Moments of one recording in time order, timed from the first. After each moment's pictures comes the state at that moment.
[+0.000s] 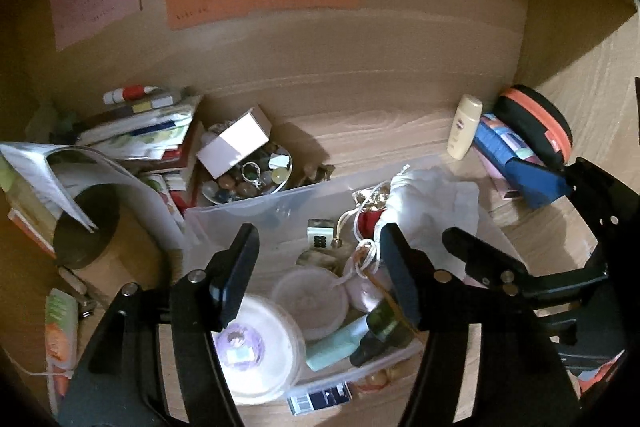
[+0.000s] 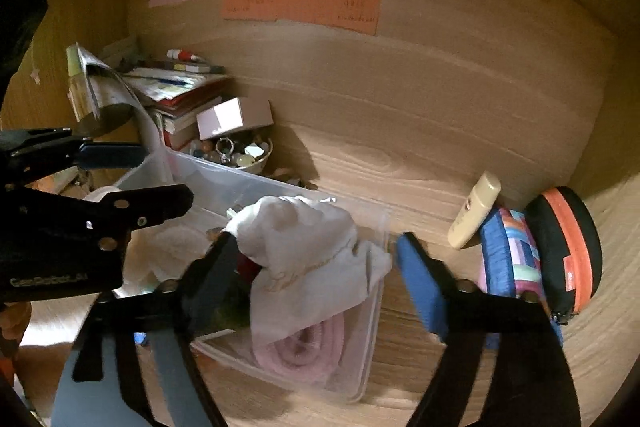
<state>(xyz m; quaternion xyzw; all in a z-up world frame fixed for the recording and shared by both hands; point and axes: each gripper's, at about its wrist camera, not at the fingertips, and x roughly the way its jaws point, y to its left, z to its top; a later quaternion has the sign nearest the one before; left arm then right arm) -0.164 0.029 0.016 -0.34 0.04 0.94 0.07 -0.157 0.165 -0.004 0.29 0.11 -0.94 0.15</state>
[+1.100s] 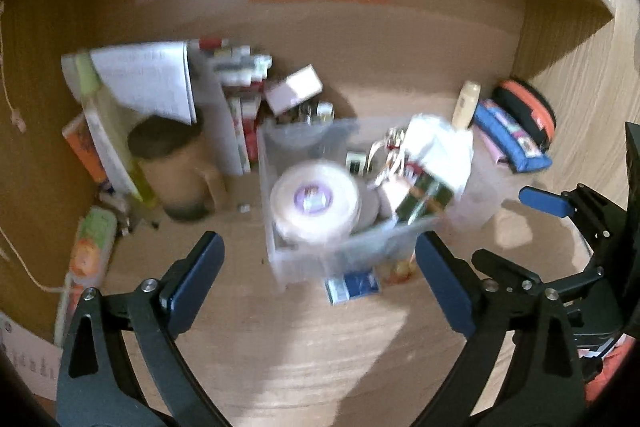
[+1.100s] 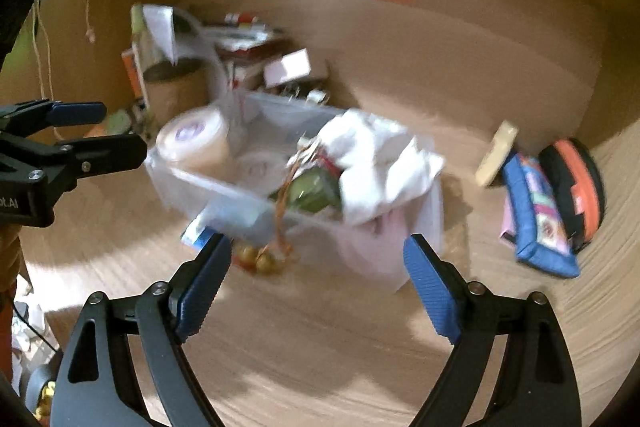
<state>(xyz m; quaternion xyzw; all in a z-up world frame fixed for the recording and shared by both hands) -0.072 -0.024 0.003 -0.36 0.00 0.93 0.04 -0.075 0.147 -0.029 0.34 0.12 -0.92 0.18</state>
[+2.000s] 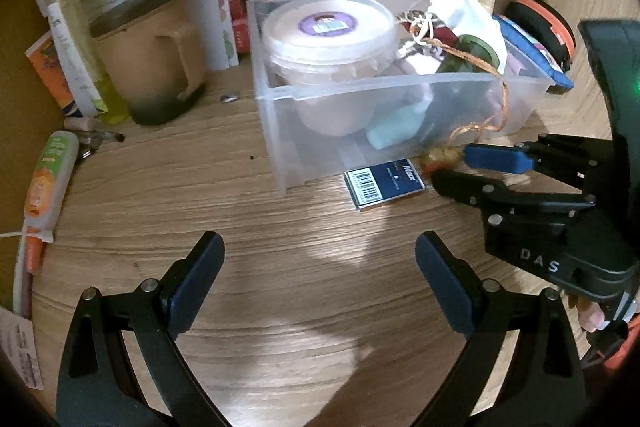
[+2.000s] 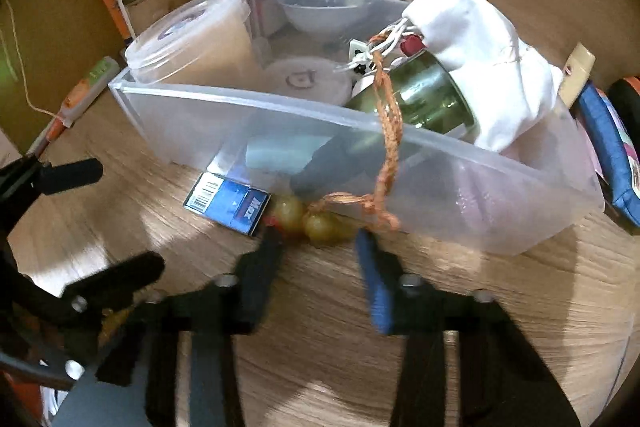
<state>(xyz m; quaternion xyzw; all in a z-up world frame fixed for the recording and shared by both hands) -0.068 -0.031 -0.083 -0.45 0.02 0.89 0.06 -0.109 0.104 -0.099 0.45 0.09 -0.87 0.19</state>
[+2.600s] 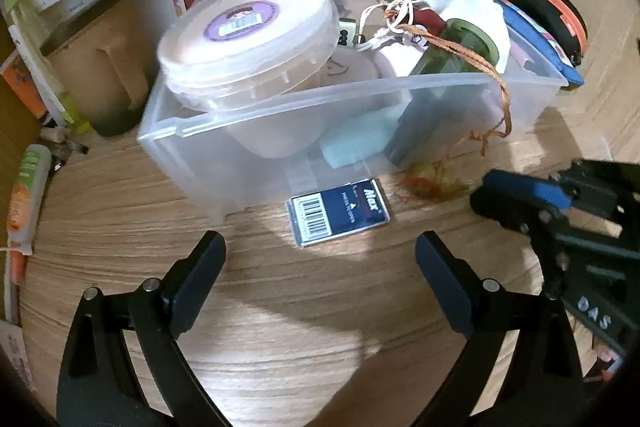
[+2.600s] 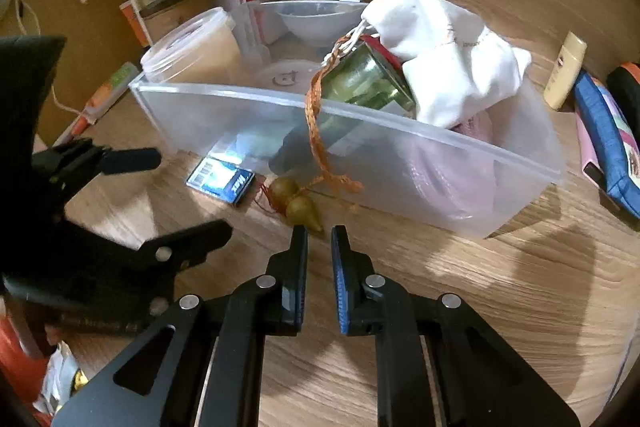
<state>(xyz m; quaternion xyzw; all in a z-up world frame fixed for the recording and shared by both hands) -0.097 0.005 -0.092 -0.48 0.02 0.88 0.05 -0.091 0.144 -0.091 0.44 0.08 -0.86 0.23</state>
